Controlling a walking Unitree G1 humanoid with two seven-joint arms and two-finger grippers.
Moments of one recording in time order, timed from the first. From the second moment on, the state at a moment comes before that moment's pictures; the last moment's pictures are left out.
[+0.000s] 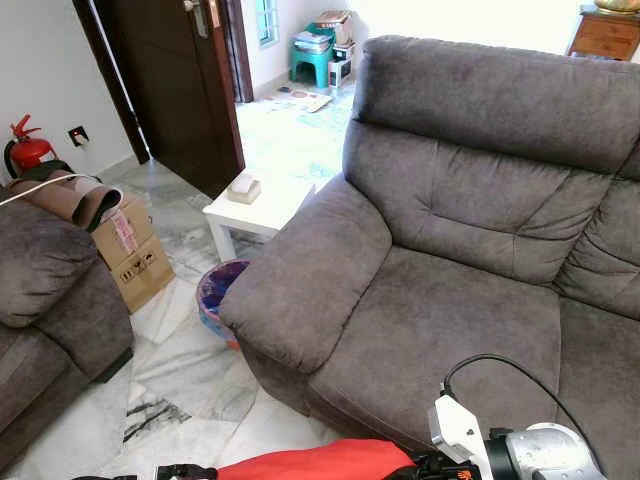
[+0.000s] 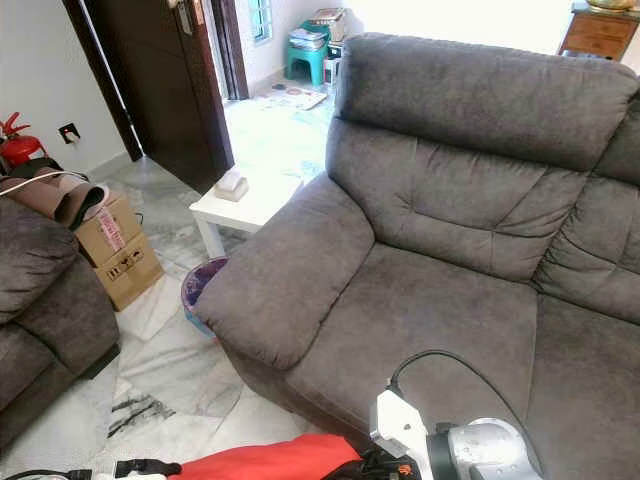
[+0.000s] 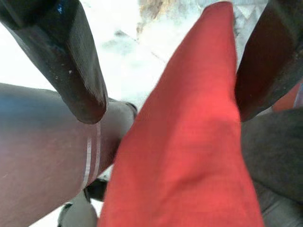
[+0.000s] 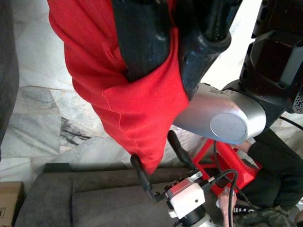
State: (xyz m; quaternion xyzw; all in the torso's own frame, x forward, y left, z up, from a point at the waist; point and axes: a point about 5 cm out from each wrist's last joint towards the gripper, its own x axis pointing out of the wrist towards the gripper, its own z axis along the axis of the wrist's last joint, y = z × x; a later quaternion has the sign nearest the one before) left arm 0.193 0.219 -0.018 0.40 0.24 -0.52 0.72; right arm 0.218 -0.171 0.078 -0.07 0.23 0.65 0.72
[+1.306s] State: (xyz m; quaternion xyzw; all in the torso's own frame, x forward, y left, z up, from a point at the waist) left arm 0.188 0.204 -0.029 0.35 0.24 -0.54 0.73; right arm 0.220 -0.169 0.084 -0.07 0.22 0.65 0.72
